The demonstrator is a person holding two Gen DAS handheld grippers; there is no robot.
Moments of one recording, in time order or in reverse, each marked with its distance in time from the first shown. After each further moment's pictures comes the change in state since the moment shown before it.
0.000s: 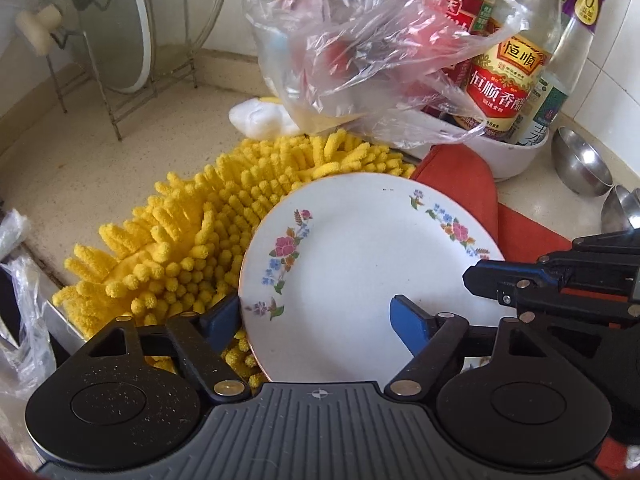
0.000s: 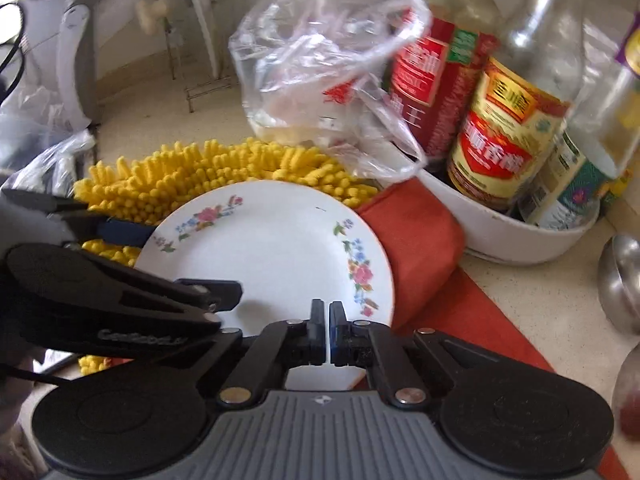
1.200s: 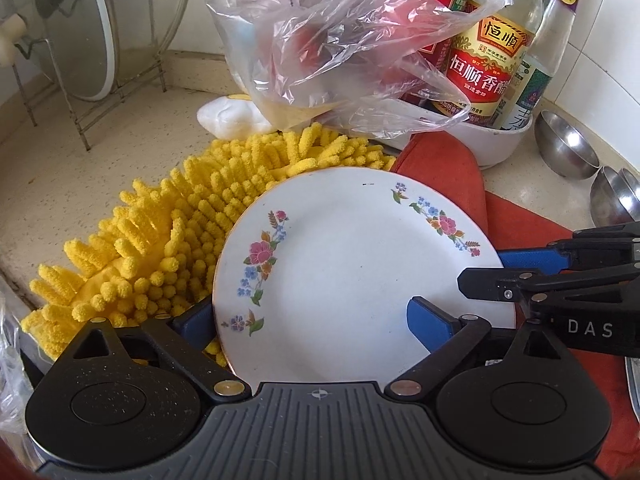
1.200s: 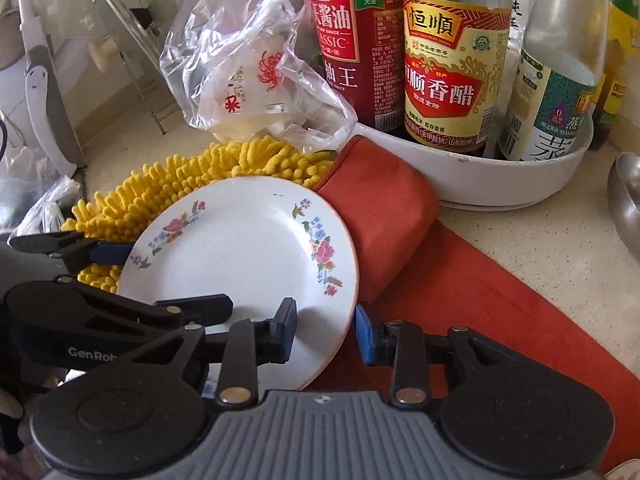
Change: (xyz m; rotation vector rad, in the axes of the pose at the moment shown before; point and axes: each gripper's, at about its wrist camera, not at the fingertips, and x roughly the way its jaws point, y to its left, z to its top) left arm 0.019 -0.003 0.003 0.072 -0.006 -0.045; right arm 0.003 -0.044 -0.018 0.189 0.020 0.099
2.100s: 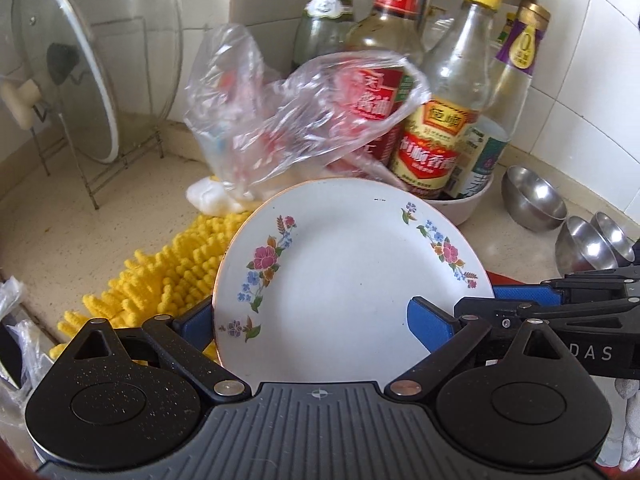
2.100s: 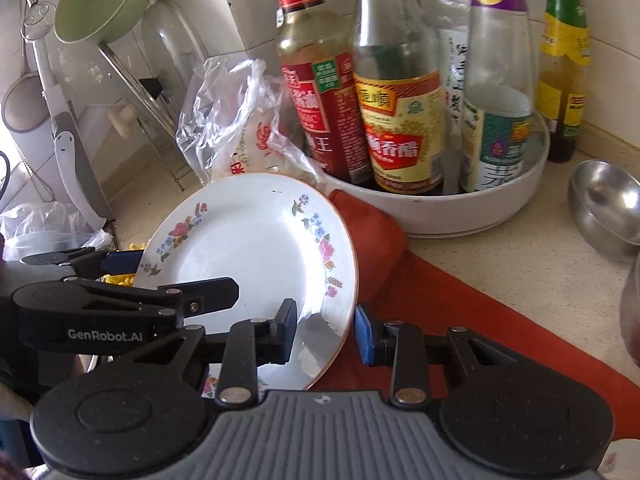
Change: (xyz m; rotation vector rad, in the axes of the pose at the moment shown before) left arm -0.055 -0.035 0.020 -0.010 -0.139 -0.001; right arm -0.056 -0.032 -0.010 0.068 -0.124 0.054
